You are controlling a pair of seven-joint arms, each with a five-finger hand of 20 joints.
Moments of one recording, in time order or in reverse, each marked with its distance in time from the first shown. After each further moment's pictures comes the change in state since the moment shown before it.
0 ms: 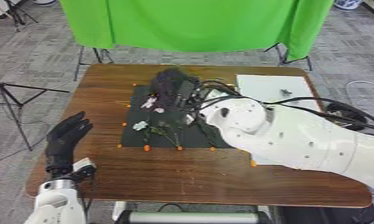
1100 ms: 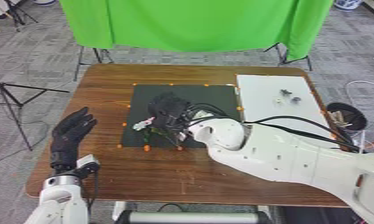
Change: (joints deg) left arm -1.9 0.0 1.1 0.7 0.0 -1.3 -0.5; right arm -6.2 -7.6 -1.4 11.4 -1.9 1.7 2.6
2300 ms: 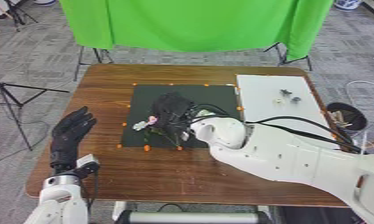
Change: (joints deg) left arm -0.1 0.0 -0.1 0.0 0.1 -0.1 -0.1; right arm -0.5 0.6 0.9 0.1 1.7 -2.9 1.6
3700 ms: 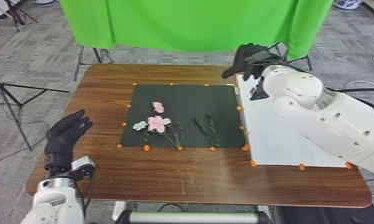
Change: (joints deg) left arm 2.2 0.2 -2.1 -1.2 0.4 0.1 -0.5; right arm -4.0 18.7 25.4 -8.1 2.5 -18.8 18.9
